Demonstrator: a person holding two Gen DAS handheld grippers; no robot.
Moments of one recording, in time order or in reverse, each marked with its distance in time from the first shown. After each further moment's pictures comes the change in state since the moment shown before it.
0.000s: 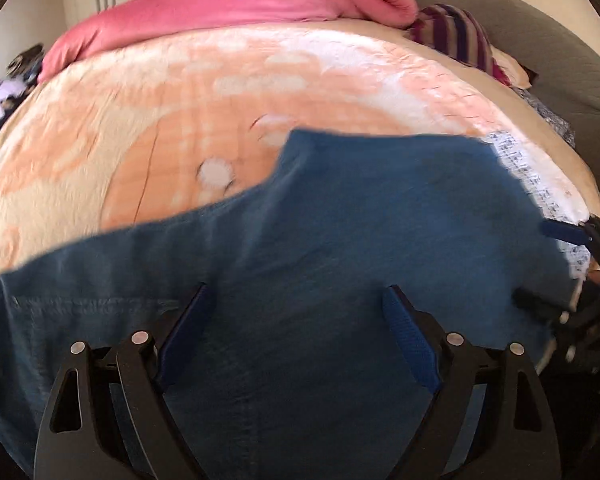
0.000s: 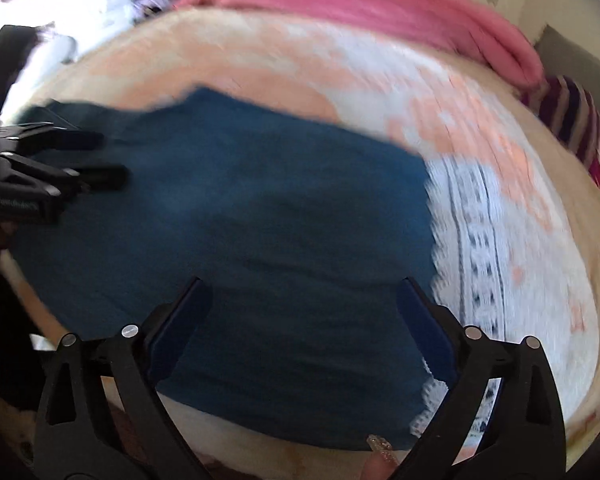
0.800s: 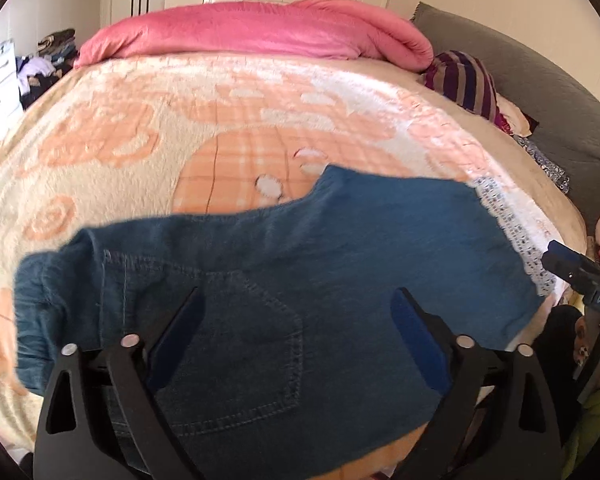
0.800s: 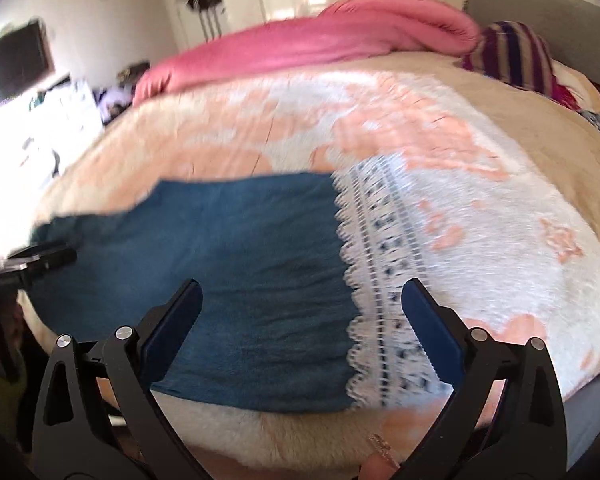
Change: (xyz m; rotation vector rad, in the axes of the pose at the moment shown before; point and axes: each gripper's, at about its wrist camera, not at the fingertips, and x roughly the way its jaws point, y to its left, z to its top) left arm -0.070 0.022 -0.016 -0.099 -0.113 -0.010; right arm -0.072 -0.054 -0.023 0.285 -0.241 0.070
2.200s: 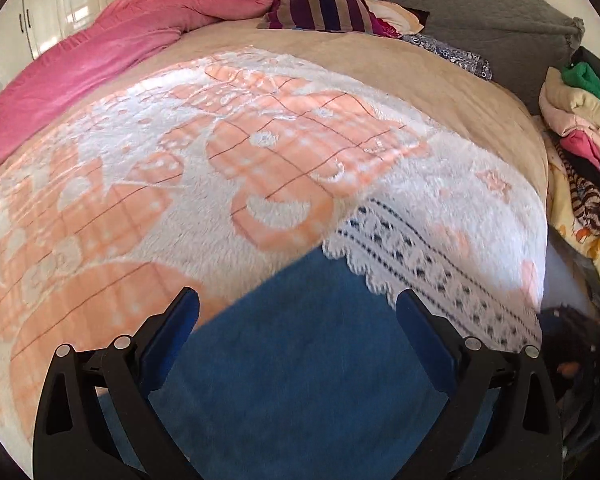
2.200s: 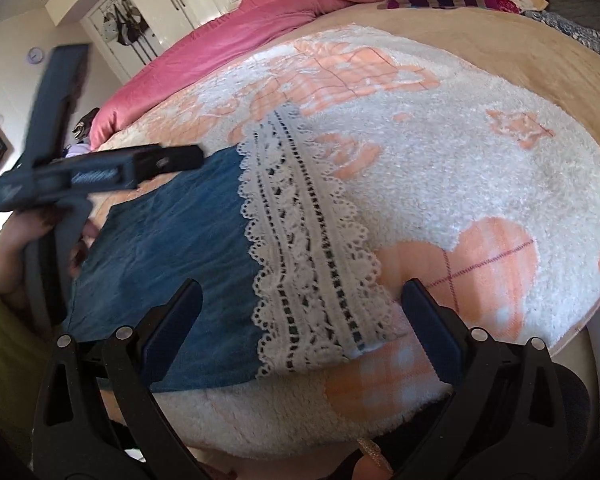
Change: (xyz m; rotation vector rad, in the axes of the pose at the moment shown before) left arm 0.155 -0.215 0.110 0.481 0.174 -0.240; right arm 0.024 -0.051 -0.031 0.261 0.081 -0.013
